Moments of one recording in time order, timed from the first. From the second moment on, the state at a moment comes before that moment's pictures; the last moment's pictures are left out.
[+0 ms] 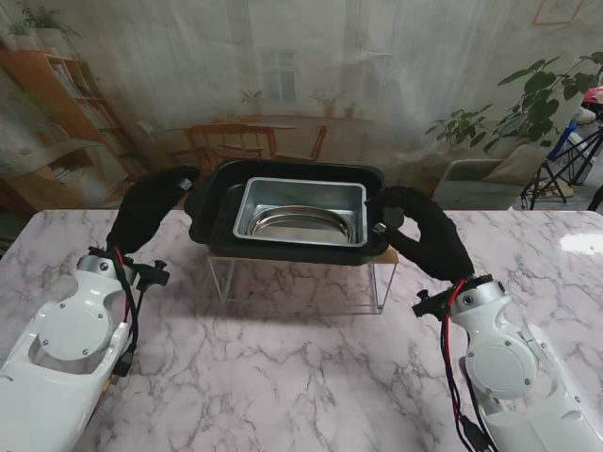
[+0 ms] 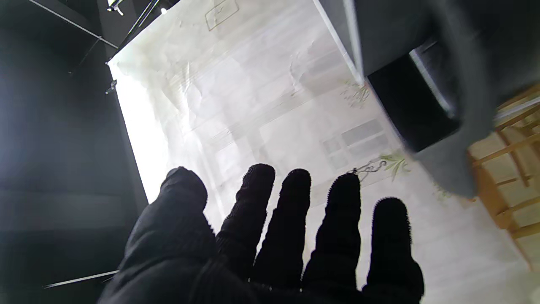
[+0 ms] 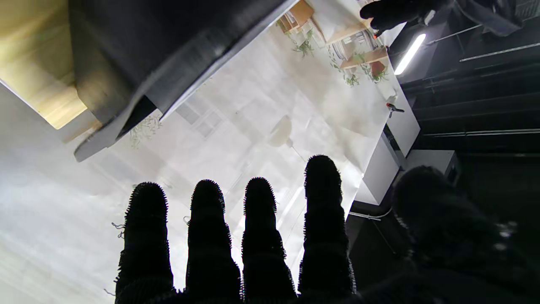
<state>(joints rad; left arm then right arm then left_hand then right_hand) 1.55 -1.15 -1.46 -1.72 0.03 -0.30 0.03 -1.67 -1.14 1.42 -1.83 -0.43 -0.34 -0.16 1.02 -0.05 0.01 0.01 0.64 0.25 0.28 0.50 0.65 0.26 0.25 0.43 0.48 0.34 0.35 0.48 0.08 0.36 0.73 0.47 0.34 -0.23 0.62 -0.10 0.49 -0.14 0.63 0.37 0.42 0.10 0.53 0.29 0.46 0.18 0.20 0.23 0.14 0.35 0.80 0.41</state>
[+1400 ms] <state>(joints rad) 1.57 -1.16 -1.45 -1.61 0.12 -0.29 0.05 -1.73 -1.16 1.37 -1.71 -0.49 -0.37 -0.28 1.00 -0.02 0.01 0.01 0.64 0.24 0.28 0.47 0.58 0.20 0.24 0.36 0.42 0.10 0.26 0.45 0.05 0.36 0.67 0.43 0.33 -0.23 0.66 -0.10 0.49 -0.14 0.64 0.38 0.45 0.10 0.55 0.30 0.42 0.06 0.18 0.21 0.15 0.35 0.83 0.40</state>
